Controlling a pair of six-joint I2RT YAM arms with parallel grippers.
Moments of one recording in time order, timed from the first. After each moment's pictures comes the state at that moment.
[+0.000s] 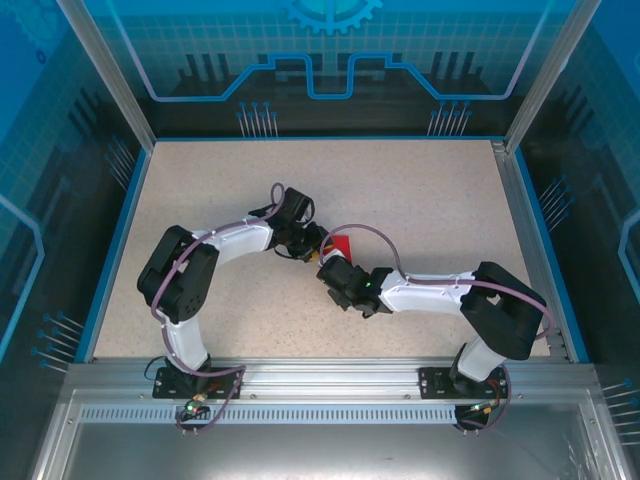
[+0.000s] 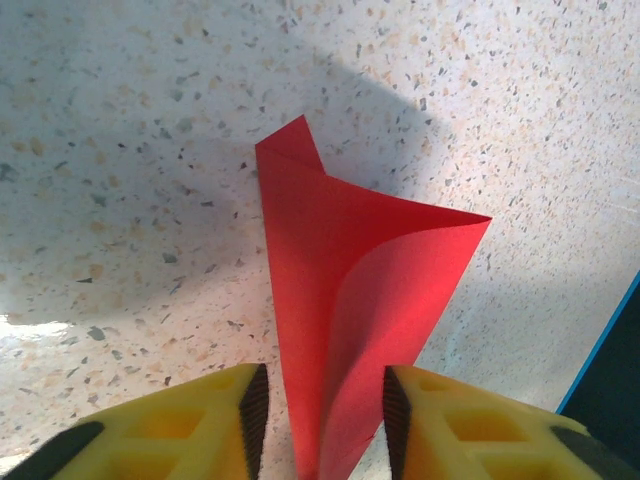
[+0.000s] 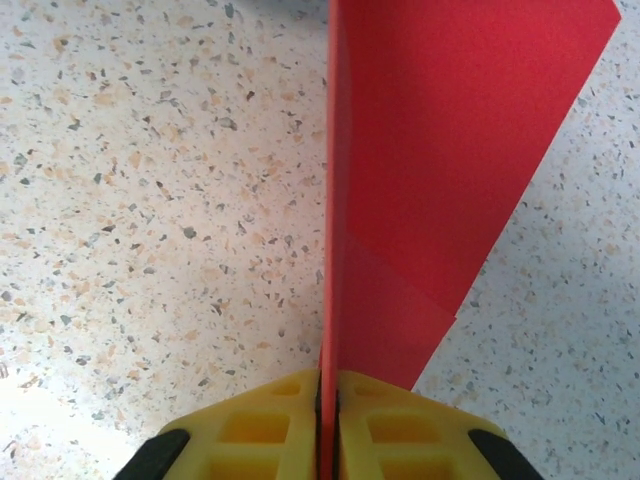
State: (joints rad) left arm -0.50 1.84 1.15 -0.33 0.39 -1.08; right arm 0.99 1.61 0.84 -0.34 0.40 0.26
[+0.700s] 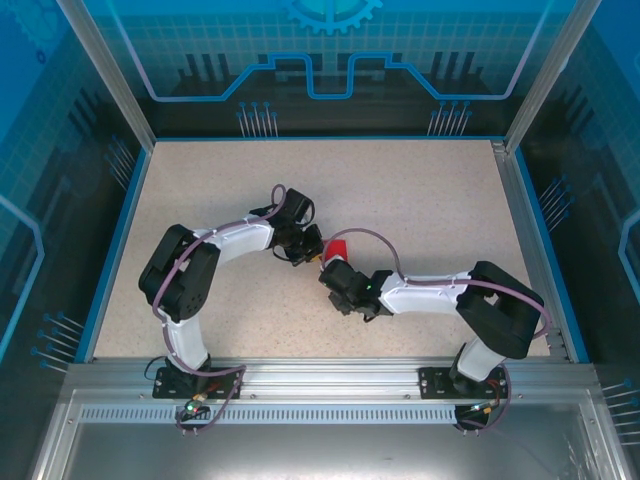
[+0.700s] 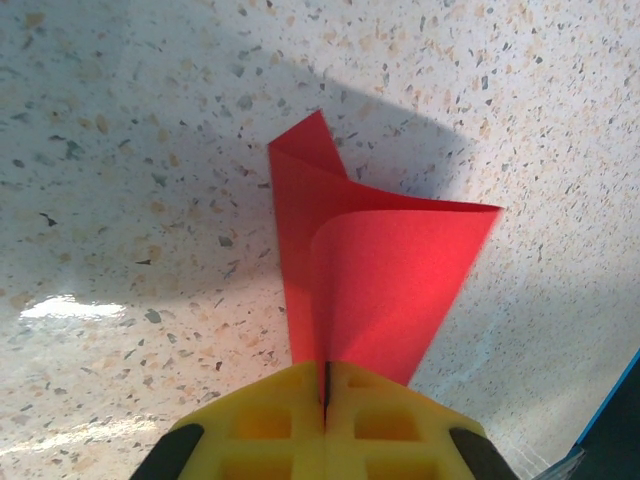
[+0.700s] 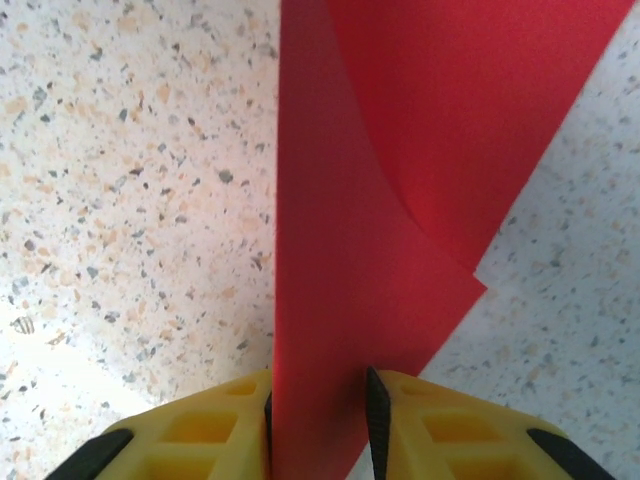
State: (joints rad) left arm -0.50 1.85 1.16 -0.41 0.38 -1.03; right arm 0.99 1.62 0.80 -0.32 0.31 0.31
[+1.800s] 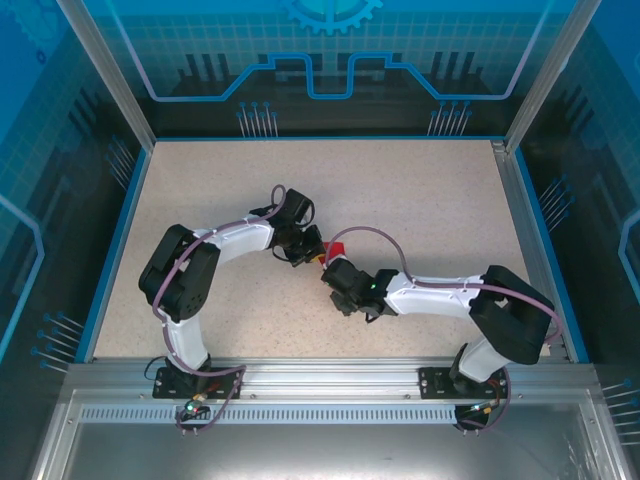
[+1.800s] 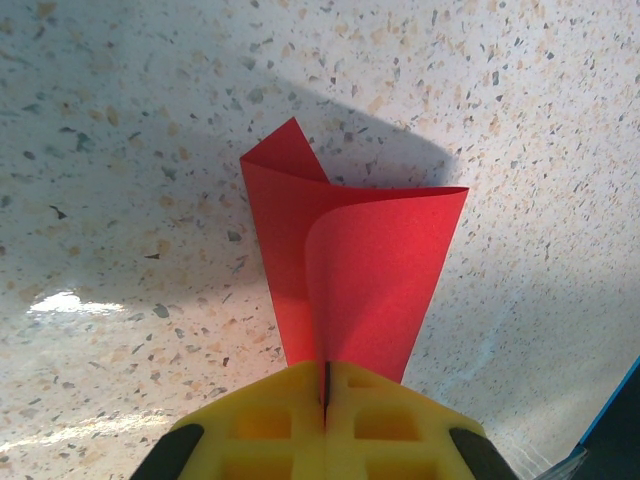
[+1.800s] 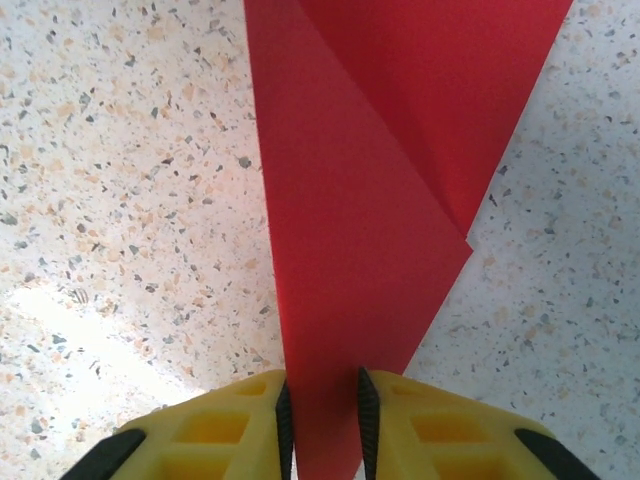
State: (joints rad) left arm -0.50 1.85 1.16 -0.42 0.38 -1.03; right arm 1.00 1.57 0.81 -0.38 0.28 0.36
